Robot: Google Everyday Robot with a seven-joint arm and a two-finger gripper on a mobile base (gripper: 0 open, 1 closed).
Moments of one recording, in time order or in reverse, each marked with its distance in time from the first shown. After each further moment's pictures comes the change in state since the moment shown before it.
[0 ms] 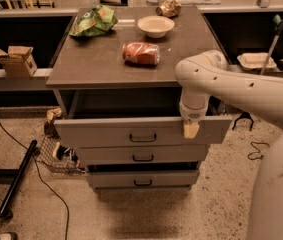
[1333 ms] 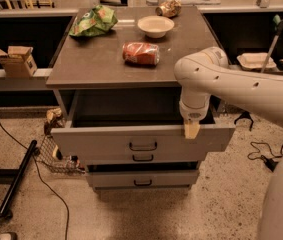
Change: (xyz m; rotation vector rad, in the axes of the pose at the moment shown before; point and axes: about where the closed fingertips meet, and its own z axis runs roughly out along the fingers) arm -0.002 0.008 -0.019 0.027 0.018 -0.004
